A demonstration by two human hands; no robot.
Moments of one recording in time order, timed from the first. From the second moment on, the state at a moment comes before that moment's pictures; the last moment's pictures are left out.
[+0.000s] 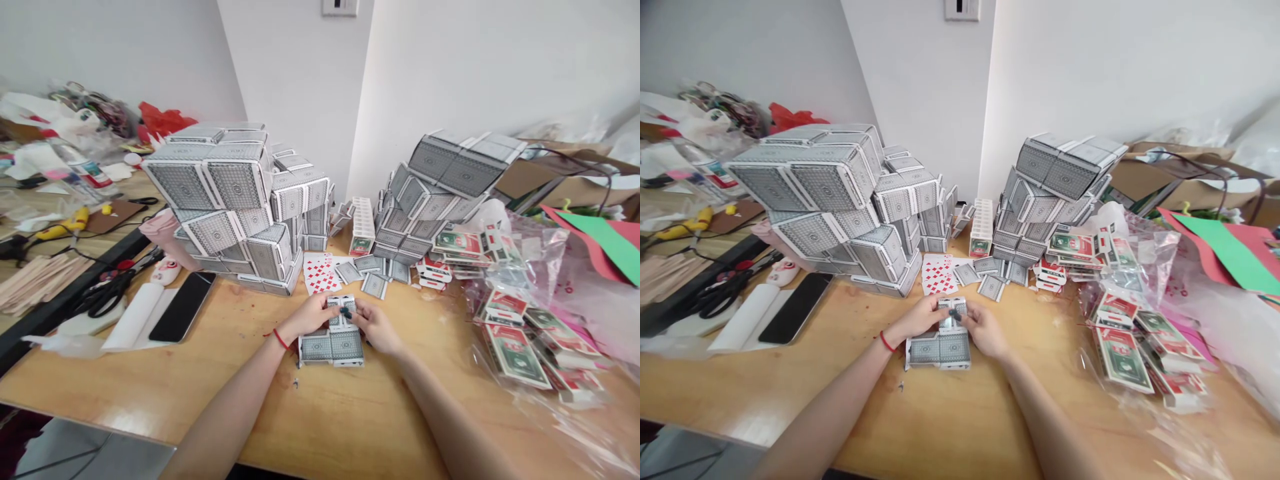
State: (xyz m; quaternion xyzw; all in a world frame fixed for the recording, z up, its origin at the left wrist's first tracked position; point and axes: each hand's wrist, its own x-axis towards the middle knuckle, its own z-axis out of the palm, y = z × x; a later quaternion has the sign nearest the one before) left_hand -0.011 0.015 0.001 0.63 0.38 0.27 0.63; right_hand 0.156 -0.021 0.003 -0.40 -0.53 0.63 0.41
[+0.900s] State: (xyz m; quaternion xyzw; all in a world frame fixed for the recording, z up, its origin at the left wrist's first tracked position) left_hand -0.005 0.015 -0.008 0.46 0.48 0.41 0.62; right_hand 0.161 -0.021 -0.003 -0.46 -0.53 0.53 0.47
